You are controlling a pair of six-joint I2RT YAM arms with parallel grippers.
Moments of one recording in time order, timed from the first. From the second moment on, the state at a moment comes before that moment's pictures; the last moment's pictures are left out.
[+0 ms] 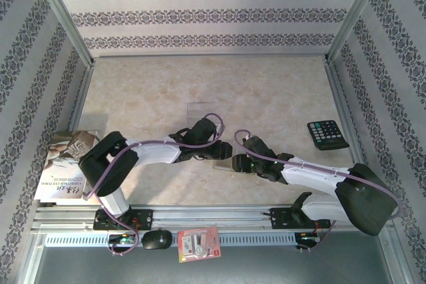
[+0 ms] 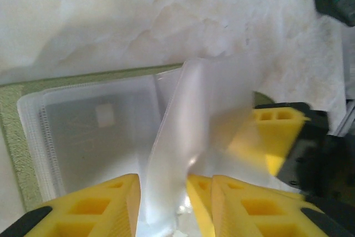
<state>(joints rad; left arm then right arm) -0.81 1.69 0.87 0.05 0.32 -0.79 0.74 1.24 0.42 -0.15 0.02 0.65</state>
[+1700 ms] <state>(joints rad) -0.82 1.85 0.94 0.09 0.41 -0.83 0.70 1.10 0.30 -0.07 -0.06 0.66</state>
